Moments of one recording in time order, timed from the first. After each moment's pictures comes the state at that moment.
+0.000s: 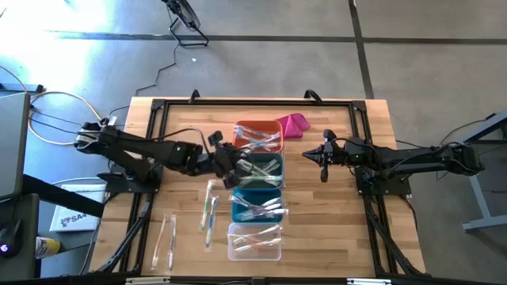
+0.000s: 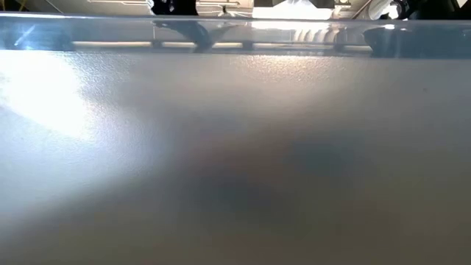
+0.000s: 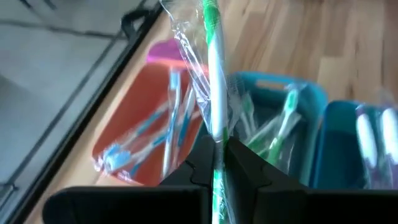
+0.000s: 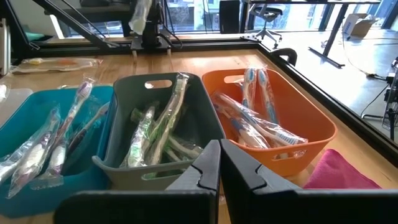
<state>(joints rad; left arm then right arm) -0.19 1.38 1.21 -0.55 -0.60 -0.23 -0.14 0.72 0.21 0.26 0.05 0.00</state>
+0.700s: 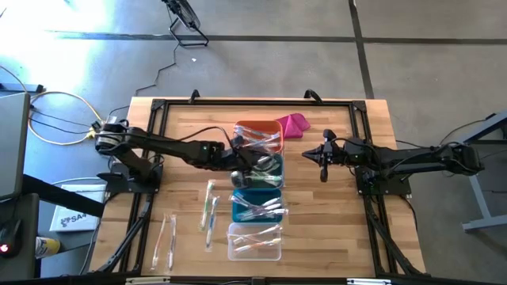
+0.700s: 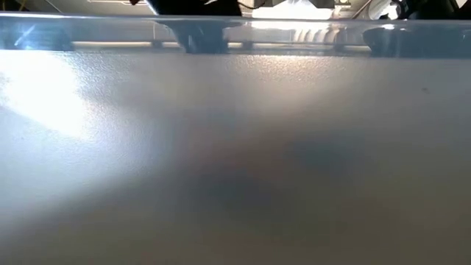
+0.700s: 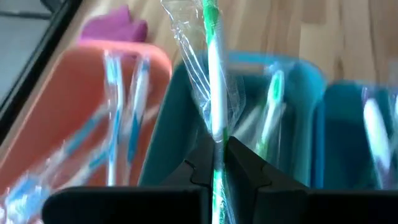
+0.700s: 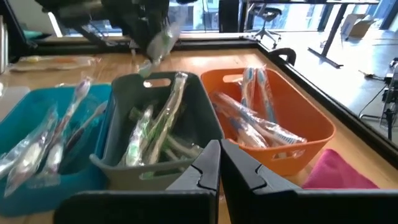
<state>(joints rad) -0.07 1.60 1.21 -0.35 -0.33 -0.11 -0.14 0.73 0.21 0.27 0.05 0.00</state>
